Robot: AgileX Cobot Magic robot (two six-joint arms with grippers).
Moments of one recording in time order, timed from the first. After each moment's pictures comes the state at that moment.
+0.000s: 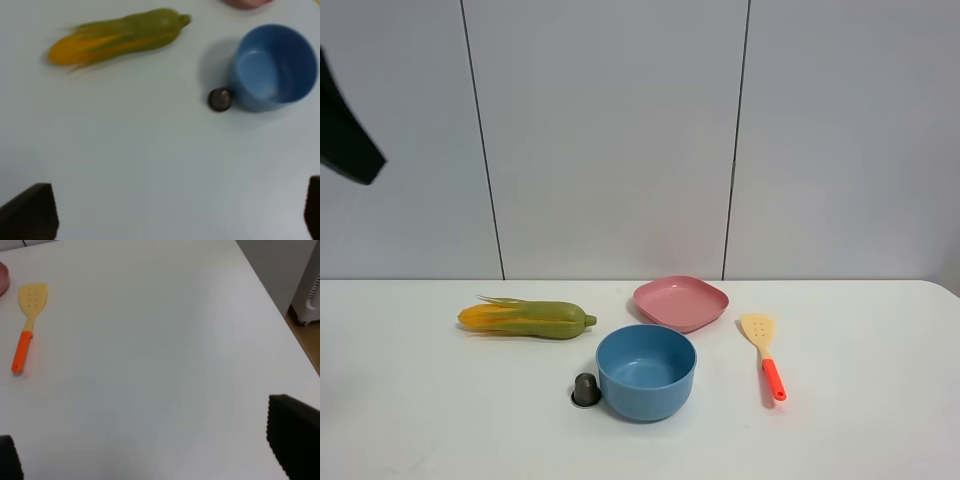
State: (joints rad) left arm -0.21 1.06 -1.00 -0.26 0.89 0.19; right arm 0.00 0.00 -0.49 -0.03 1.06 0.03
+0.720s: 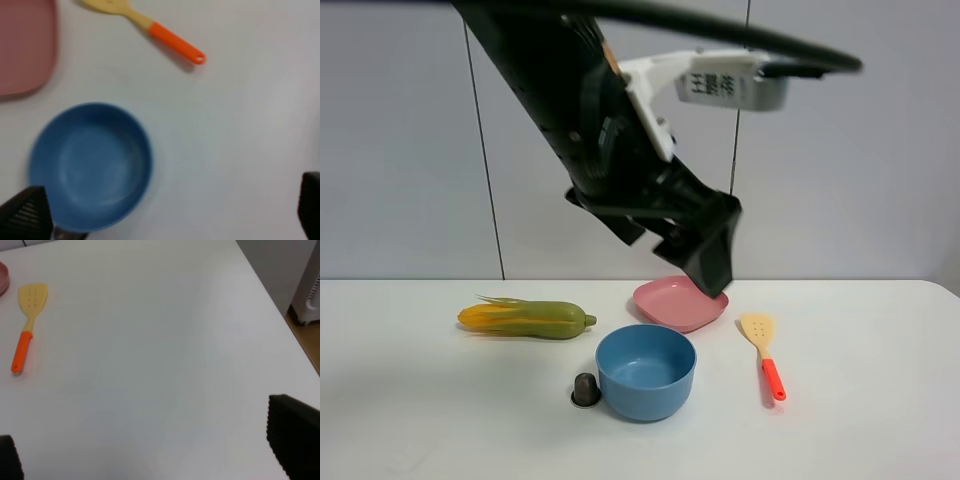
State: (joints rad) left arm -0.84 1.74 -1.38 -0.09 0.68 0.19; right arm 0.00 0.00 -0.49 -0.03 1.06 0.03
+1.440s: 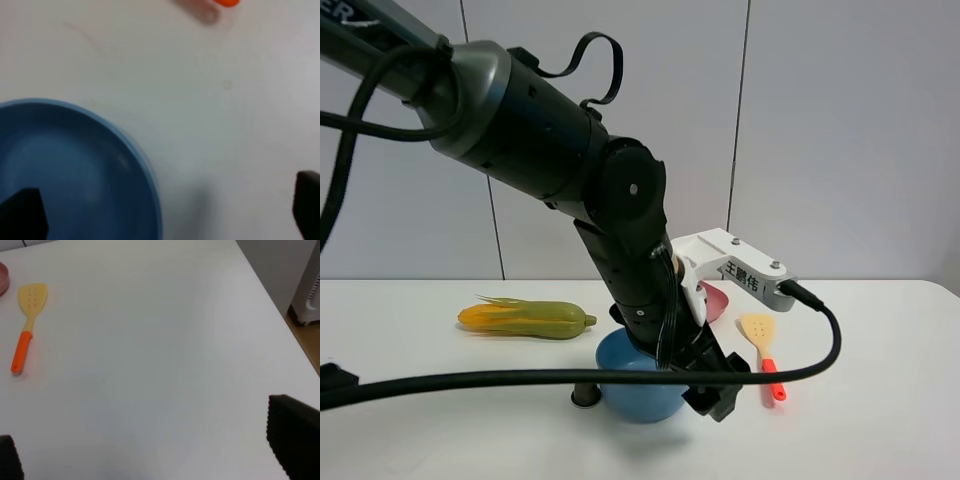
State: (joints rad) left arm -0.85 2.08 -1.38 -0.03 0.46 0.19; right arm 0.00 0.00 -0.49 -0.03 1.06 0.03
